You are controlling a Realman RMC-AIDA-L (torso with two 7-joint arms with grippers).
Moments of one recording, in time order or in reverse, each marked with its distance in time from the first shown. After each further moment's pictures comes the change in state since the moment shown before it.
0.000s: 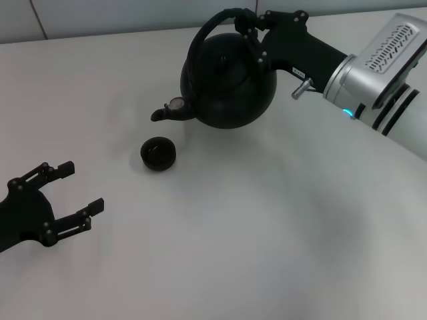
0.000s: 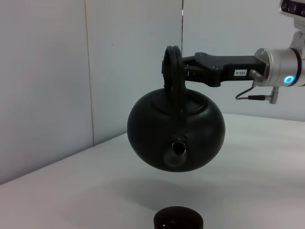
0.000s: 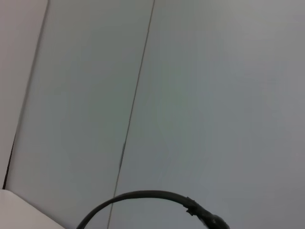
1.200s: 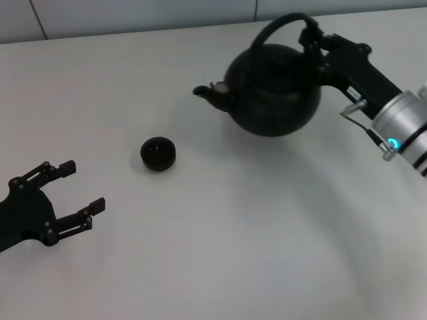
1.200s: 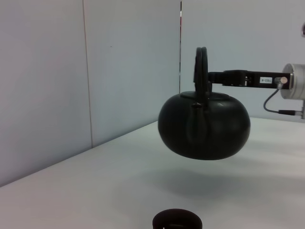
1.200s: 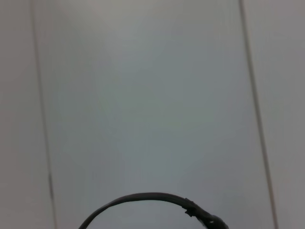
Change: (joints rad) left arm -0.003 -0.001 0.000 0.000 0.000 0.003 0.003; right arm -0.159 0.000 0.150 0.048 0.041 -0.087 0.190
